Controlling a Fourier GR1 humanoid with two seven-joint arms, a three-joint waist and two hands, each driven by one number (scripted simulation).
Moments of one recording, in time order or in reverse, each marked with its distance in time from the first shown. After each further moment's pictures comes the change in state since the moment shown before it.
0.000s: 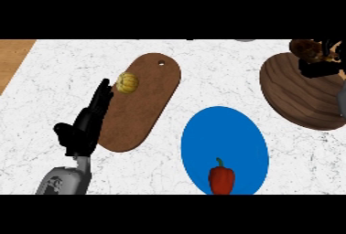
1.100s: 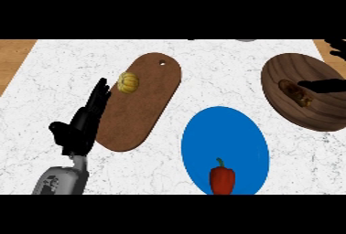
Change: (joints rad) left arm 0.000 0.002 0.030 0.002 -0.003 -0.034 0.003; right arm -0.102 -0.054 -0.270 0.586 -0.260 0.086 -0.572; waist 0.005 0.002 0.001
